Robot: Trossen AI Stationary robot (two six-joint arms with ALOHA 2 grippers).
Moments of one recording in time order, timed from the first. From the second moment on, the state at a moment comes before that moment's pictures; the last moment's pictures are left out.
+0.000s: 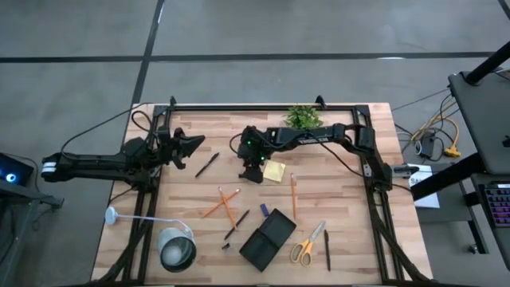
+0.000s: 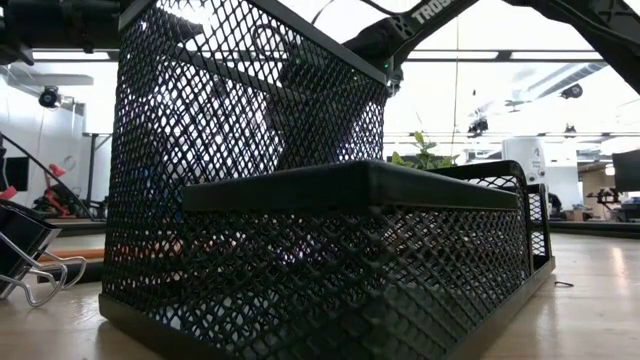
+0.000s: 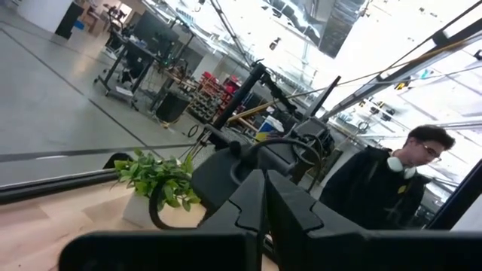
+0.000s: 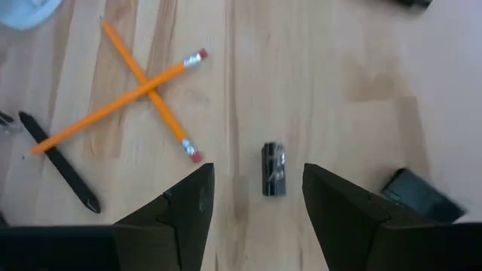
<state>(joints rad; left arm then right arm) 0.08 0.48 0.28 0.45 -0.29 -0.56 -0.20 2.13 1.58 -0.42 -0.37 0.02</state>
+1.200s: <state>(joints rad) 0.08 0.48 0.27 0.50 -0.29 -0.57 -0.21 2.21 1.58 -0.32 -0.43 0.11</state>
